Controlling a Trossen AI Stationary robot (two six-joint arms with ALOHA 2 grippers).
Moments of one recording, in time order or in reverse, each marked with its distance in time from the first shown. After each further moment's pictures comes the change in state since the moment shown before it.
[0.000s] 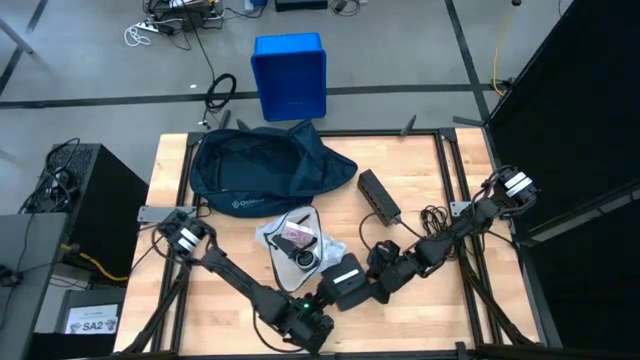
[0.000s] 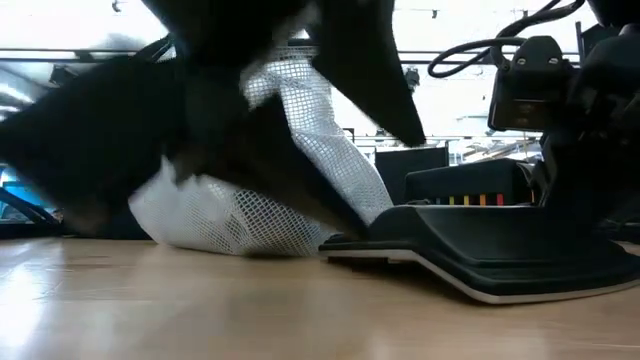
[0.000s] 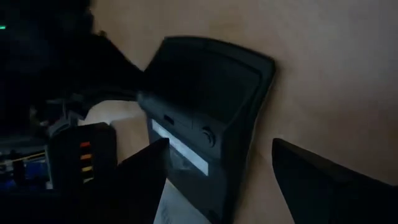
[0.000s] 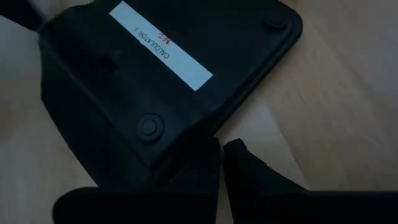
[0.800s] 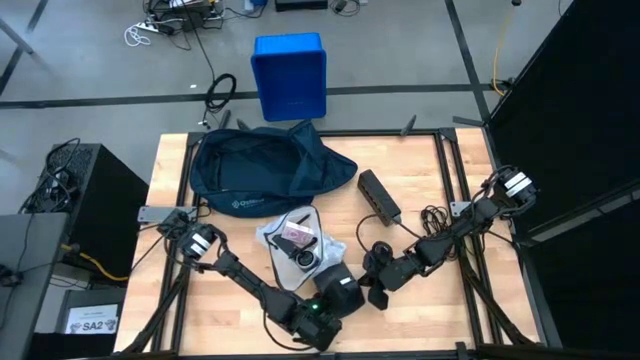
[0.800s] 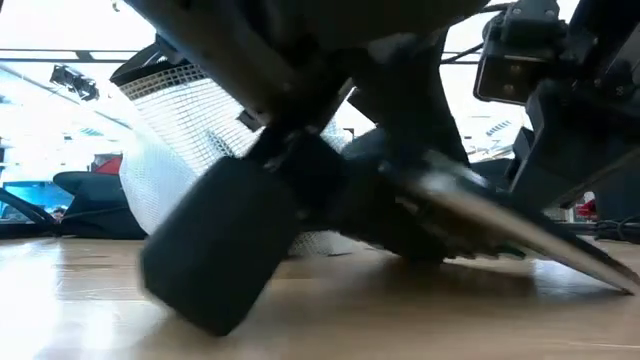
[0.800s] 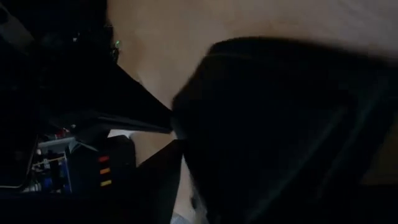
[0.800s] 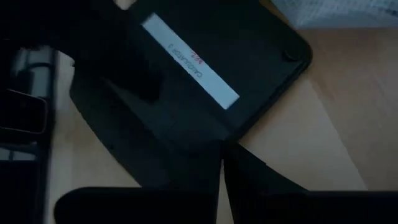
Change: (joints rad) left arm 0.036 0.087 0.017 0.203 -0.092 0.141; right arm -0.004 0.002 -0.001 0.204 -0.057 -0.081
